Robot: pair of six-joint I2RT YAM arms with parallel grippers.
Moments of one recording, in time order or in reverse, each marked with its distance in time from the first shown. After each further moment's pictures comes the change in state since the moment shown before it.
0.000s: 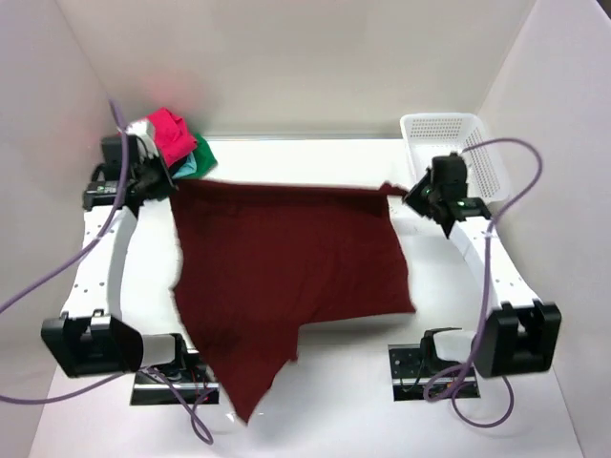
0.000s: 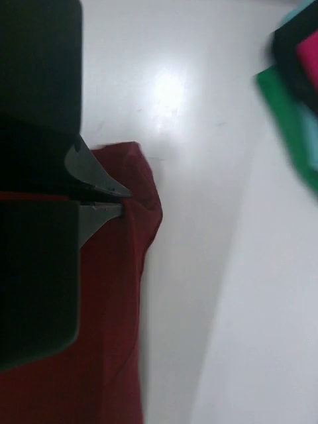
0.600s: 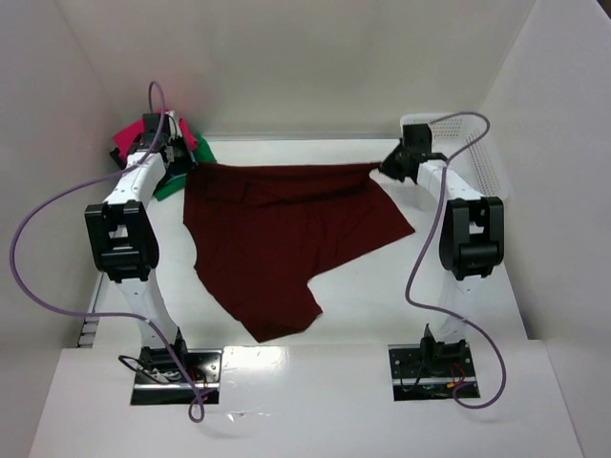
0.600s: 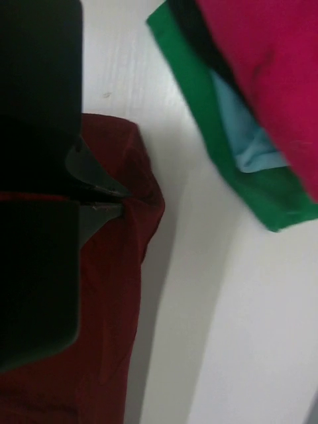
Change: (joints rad) left arm -0.001 0.687 0.267 0.179 0.009 -0.051; right arm 0.005 0.705 0.345 0.193 -0.068 0.053
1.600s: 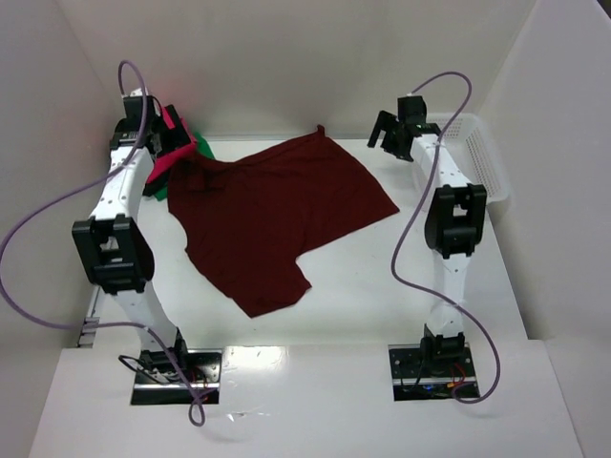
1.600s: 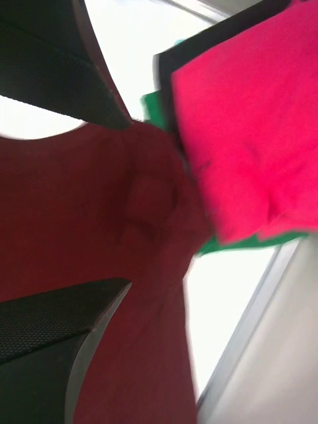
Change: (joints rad) left arm 0.015 -0.042 0.161 -0.042 -0.208 -0.073; right arm 0.013 0.339 0.636 -0.259 0.030 -0.354
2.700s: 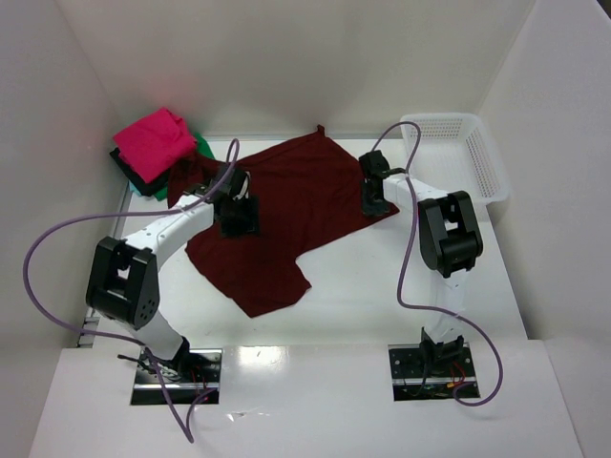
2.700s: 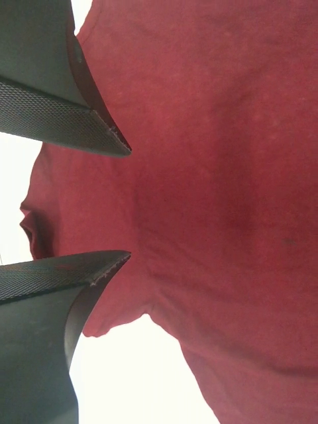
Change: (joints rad) left arm -0.484 -0.310 -0.626 -0.123 0.133 -0.097; right arm 0.190 -0.230 -0.655 0.050 0.164 -0.132
